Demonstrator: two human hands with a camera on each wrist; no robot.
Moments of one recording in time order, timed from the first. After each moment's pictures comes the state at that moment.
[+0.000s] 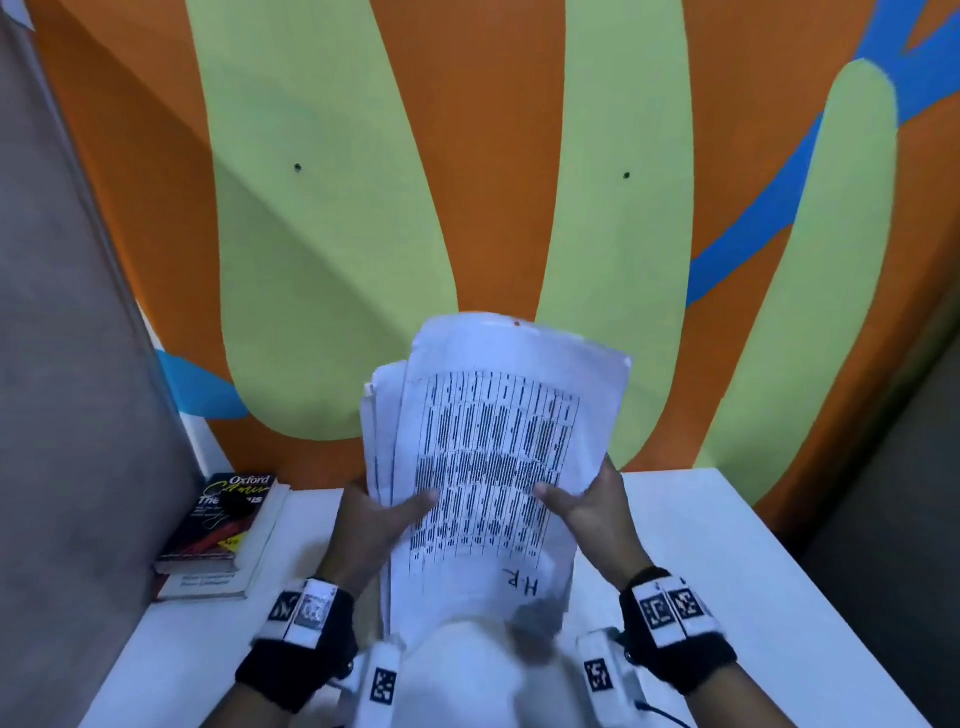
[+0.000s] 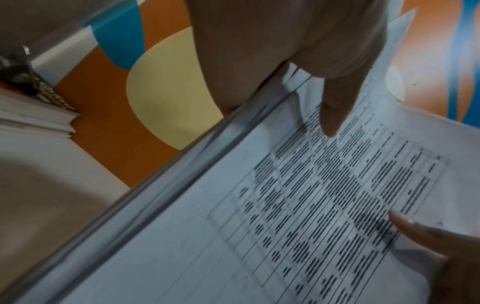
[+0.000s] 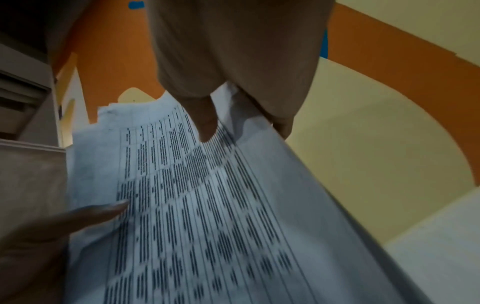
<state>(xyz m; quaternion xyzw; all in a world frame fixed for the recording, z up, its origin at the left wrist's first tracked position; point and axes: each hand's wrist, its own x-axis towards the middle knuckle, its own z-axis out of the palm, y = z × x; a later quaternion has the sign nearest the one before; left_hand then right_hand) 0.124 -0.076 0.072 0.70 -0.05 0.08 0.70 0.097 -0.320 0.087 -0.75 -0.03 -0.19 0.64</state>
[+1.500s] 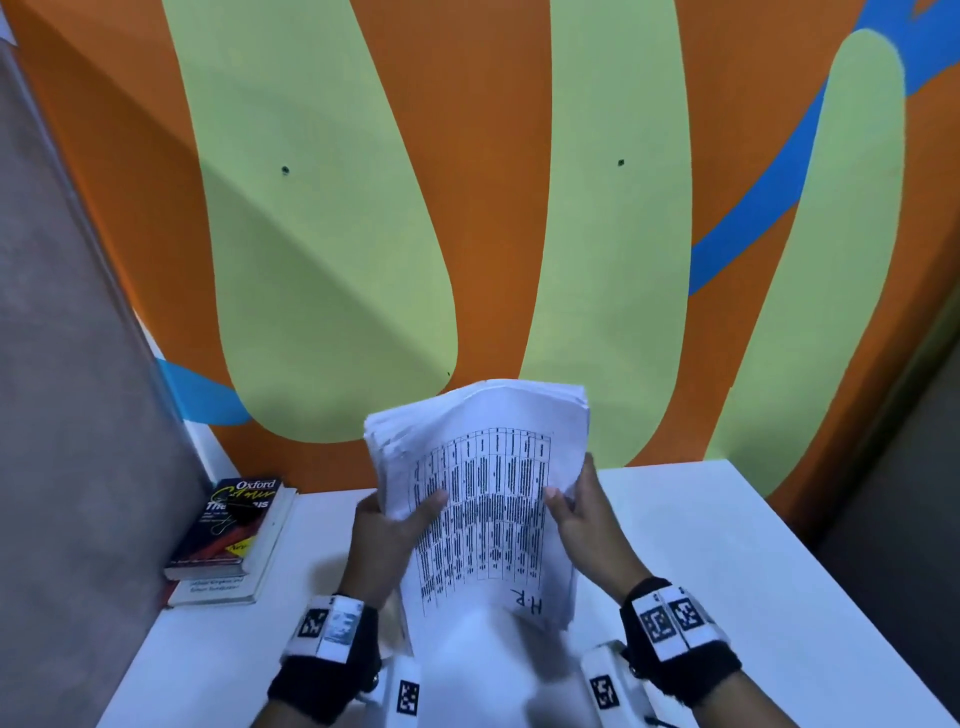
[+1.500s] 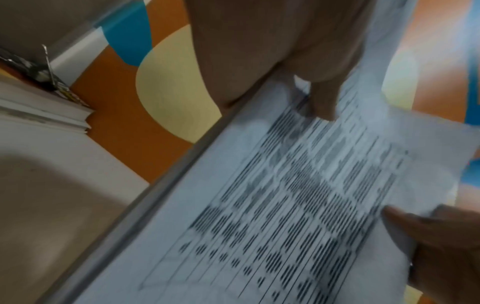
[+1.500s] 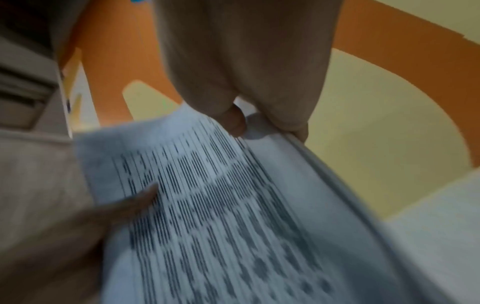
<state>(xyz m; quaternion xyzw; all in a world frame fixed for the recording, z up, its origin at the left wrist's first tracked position) 0.119 -0.092 0.059 0.69 -0.04 0.10 0.71 0.103 -0.321 0.061 -0.83 -0.03 -0.11 0.55</state>
